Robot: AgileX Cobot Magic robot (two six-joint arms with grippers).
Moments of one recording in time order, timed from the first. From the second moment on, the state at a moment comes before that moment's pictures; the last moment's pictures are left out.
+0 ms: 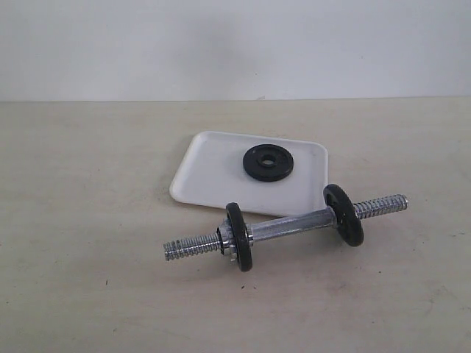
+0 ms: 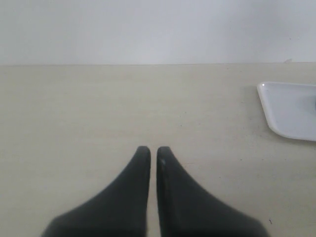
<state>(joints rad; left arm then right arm) 0.04 0.00 0.00 -0.03 0.31 0.05 0.05 0.00 0.00 -0.01 0.34 -0.09</state>
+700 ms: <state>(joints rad) 0.04 0.00 0.00 -0.03 0.31 0.05 0.05 0.00 0.00 -0.01 0.33 -0.10</state>
